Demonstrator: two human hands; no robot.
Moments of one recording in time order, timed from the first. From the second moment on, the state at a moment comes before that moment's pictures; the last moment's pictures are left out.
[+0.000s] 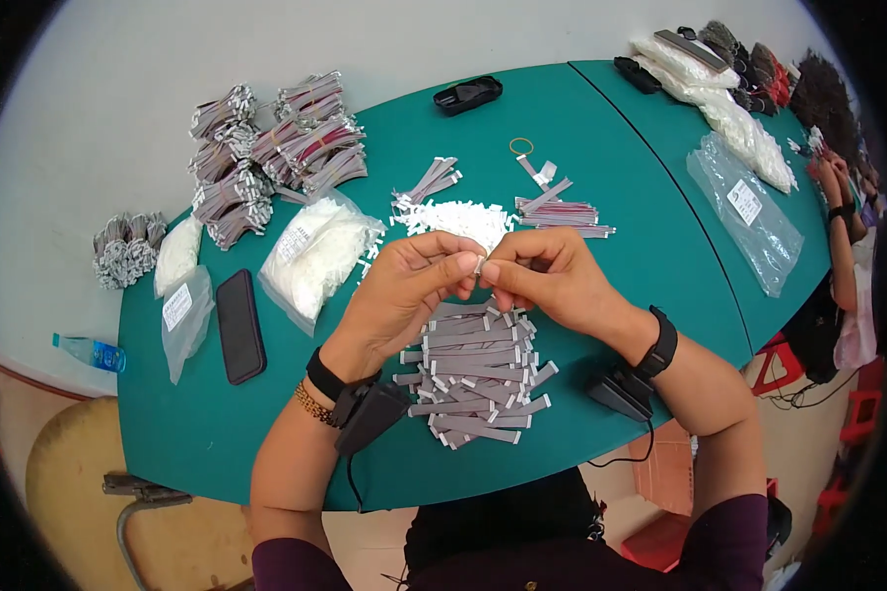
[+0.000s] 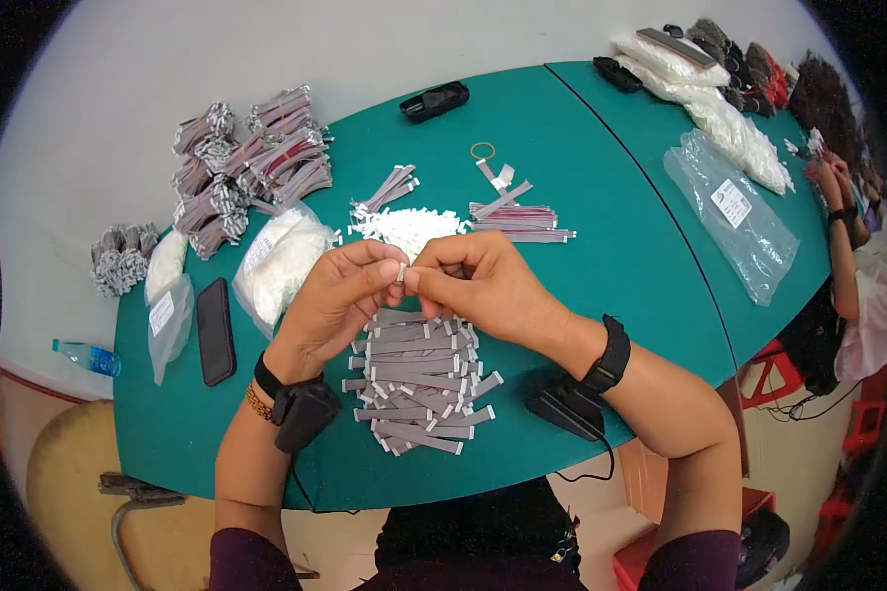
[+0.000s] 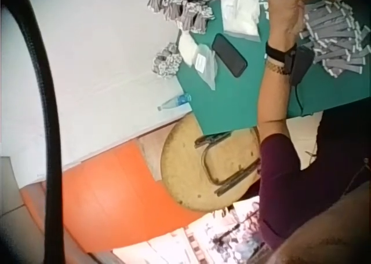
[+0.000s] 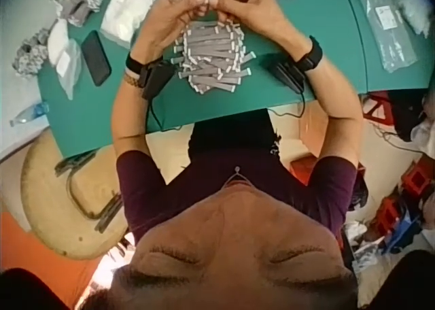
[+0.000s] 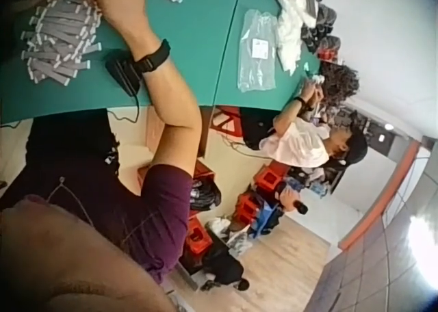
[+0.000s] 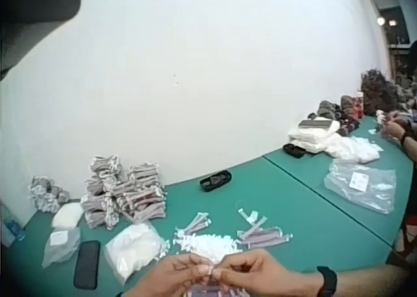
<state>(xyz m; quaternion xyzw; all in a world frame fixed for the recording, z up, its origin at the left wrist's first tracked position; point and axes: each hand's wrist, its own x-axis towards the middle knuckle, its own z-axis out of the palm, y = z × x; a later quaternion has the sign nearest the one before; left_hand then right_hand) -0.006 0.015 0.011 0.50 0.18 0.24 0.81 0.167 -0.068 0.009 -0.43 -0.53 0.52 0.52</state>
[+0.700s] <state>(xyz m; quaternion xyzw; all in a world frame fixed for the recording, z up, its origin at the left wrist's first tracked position) -0.006 0.012 0.013 0.55 0.16 0.26 0.78 0.164 -0.074 0.013 -0.43 -0.54 0.50 0.52</state>
